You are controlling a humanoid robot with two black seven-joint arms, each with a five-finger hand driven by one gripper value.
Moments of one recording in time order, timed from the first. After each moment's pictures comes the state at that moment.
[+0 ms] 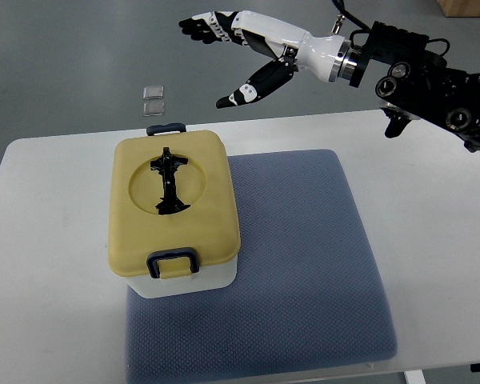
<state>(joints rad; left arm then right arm) -0.01 0.00 -0.08 -0.14 -0.05 -0.05 0.12 1.31 -0.31 0.22 0.90 -0.95 0.25 0.61</state>
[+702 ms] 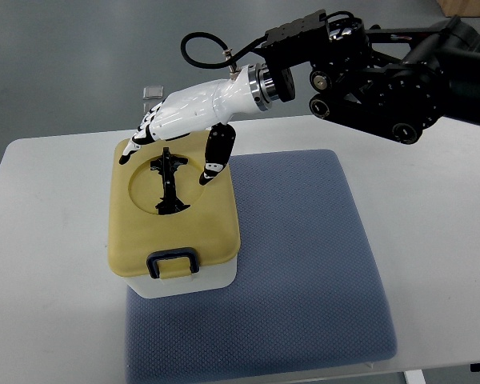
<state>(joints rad) -0.01 0.00 -0.07 -0.14 -0.05 -0.05 0.12 1.58 -0.16 -0.05 1.00 -1.45 0.26 0.61</state>
